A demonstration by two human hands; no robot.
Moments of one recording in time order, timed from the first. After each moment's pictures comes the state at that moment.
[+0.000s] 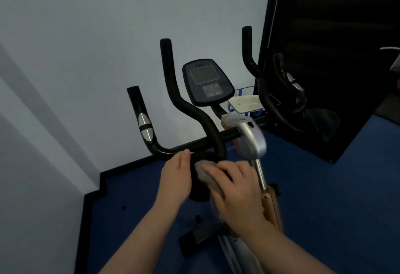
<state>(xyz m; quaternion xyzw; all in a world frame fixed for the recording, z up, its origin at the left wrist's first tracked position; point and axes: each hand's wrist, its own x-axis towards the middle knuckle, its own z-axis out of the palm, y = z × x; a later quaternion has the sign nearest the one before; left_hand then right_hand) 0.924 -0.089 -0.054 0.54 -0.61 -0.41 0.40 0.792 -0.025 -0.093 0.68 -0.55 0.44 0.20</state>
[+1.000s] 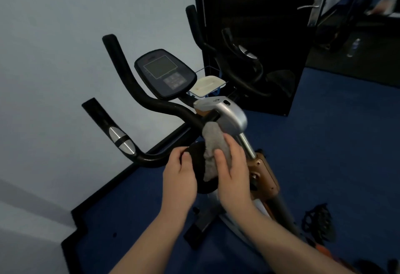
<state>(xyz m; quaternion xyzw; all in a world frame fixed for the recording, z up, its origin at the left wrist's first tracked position) 0.937 -0.098 -0.056 0.44 -0.67 -0.49 0.35 0.853 -0.033 -0.090 0.33 -0.65 0.67 -0.13</state>
